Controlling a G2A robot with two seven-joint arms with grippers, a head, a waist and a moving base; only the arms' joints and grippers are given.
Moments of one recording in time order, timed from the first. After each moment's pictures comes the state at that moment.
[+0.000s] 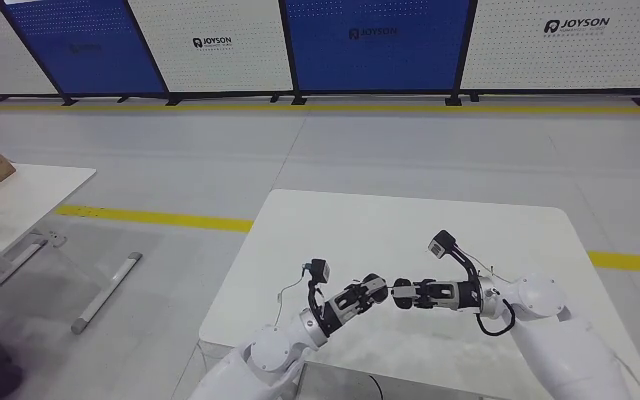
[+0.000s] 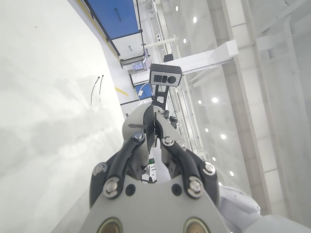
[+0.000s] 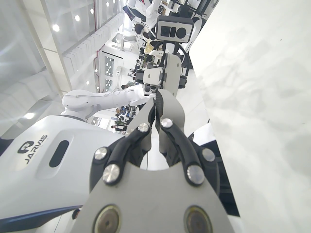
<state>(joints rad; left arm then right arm) 1.53 -1.15 -1.03 -1.68 -0.33 -0.34 -0.30 -0.98 -1.15 0.97 -1.23 0.50 -0.29 1.32</state>
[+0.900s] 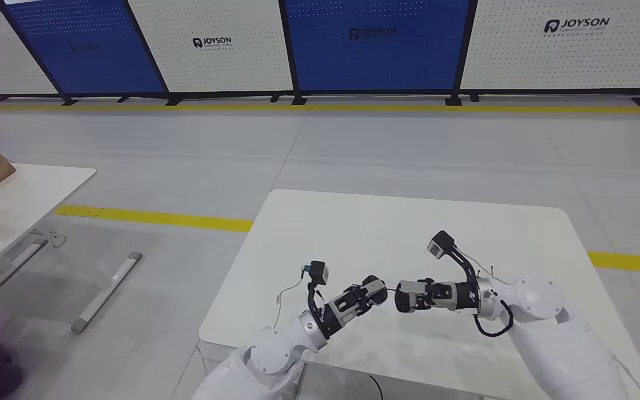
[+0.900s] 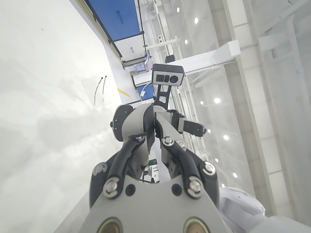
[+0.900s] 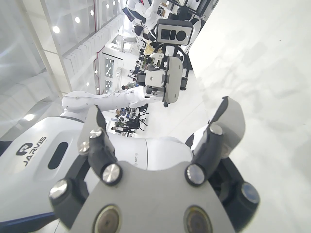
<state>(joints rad) 1.54 -1.16 -1.04 -1.69 -0.30 -0.34 -0.29 -1.00 -1.15 0.97 -1.25 0.48 -0.28 1.28</state>
